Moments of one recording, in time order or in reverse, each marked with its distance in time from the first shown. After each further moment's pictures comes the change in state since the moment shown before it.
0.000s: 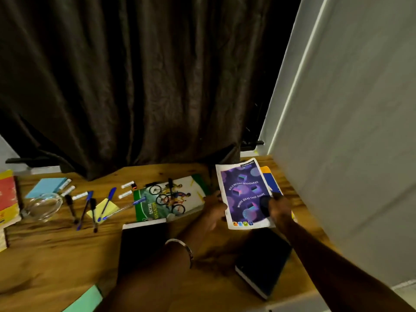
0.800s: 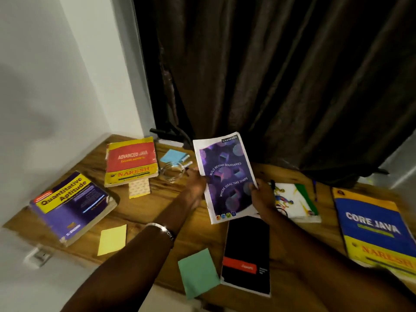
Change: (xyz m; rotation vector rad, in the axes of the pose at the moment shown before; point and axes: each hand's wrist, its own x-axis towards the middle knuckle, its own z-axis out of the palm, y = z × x) left_hand -0.130 0.038 -0.333 -0.302 0.505 0.279; right_hand -0.193 -0.160 0.275 -0.082 -0.373 -0.487
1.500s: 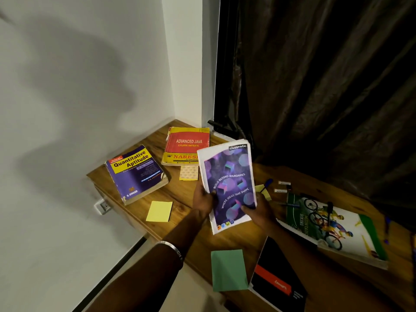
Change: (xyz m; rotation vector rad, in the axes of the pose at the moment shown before) left_hand -0.047 -0.035 -0.097 -0.043 0.382 0.036; right_hand -0.034 -0.016 0.112 -0.092 -0.492 -0.104
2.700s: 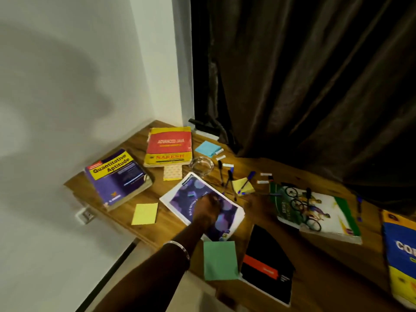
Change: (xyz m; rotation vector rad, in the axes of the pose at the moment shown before) left_hand 0.002 -0.045 0.028 0.989 -0.086 0.030; right_hand -0.014 0.023 -0.035 -0.519 -0.075 -0.008
